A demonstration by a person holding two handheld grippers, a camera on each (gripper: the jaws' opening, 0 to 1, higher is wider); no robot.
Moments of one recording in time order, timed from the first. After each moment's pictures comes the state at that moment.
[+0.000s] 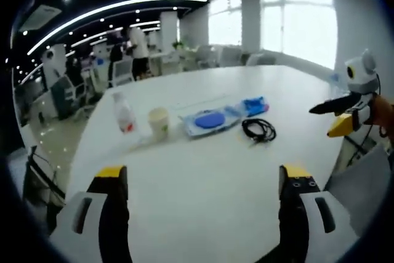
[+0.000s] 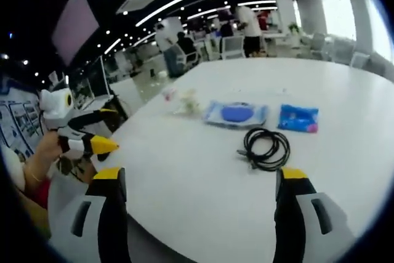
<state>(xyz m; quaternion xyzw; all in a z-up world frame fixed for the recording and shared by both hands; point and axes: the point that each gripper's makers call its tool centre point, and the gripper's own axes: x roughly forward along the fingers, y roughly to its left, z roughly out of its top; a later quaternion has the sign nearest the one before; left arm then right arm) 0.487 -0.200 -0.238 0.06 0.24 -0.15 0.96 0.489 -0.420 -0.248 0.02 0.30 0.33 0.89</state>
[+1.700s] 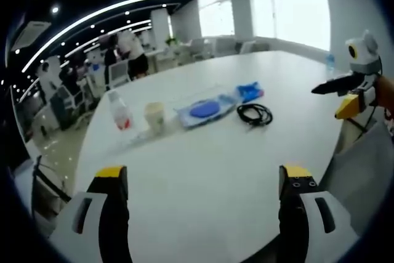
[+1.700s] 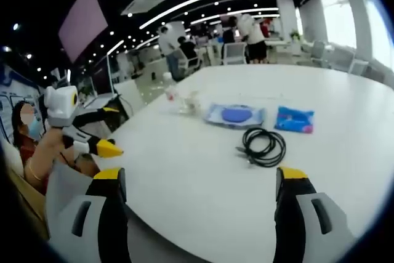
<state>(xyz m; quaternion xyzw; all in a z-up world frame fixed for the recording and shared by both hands) 0.474 -0.210 -0.251 0.10 0.26 -0.16 0.95 0.475 -0.432 -0.243 0.00 0.27 0.33 0.90</state>
